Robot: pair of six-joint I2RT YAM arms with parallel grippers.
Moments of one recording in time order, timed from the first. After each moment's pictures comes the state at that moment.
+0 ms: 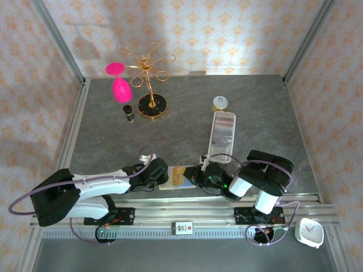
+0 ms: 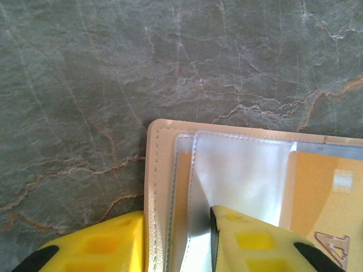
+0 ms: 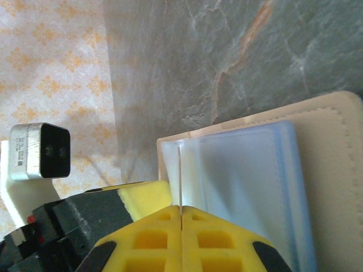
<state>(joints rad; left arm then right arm) -0.92 1.25 0.44 -0.24 -0.17 -1.20 0.99 1.73 0.22 1.13 -0.12 1.43</state>
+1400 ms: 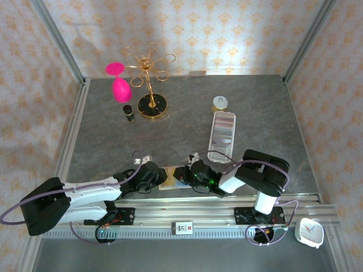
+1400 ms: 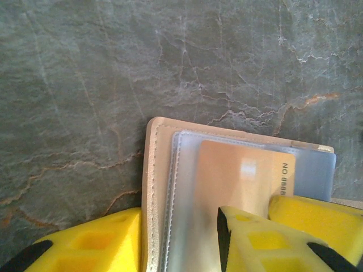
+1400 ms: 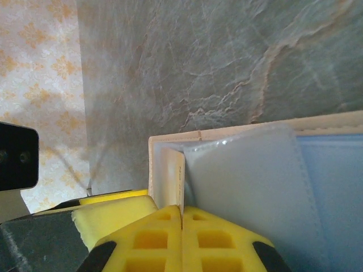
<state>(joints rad) -0.89 1.11 0.27 -0.04 -0.14 -1.28 1.07 1.75 0.42 0.85 -0.07 1.35</state>
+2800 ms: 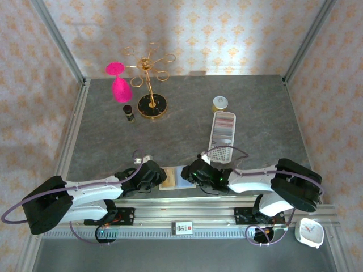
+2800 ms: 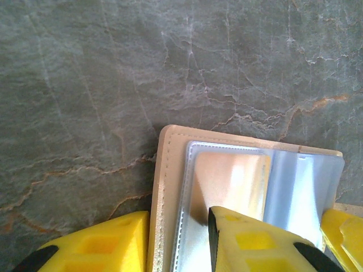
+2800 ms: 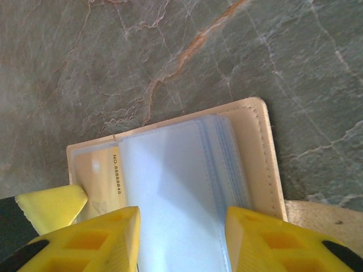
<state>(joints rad) -0.88 1.15 0.29 -0.05 -0.13 -1.27 1.09 1.43 0.49 0.13 0.12 1.27</state>
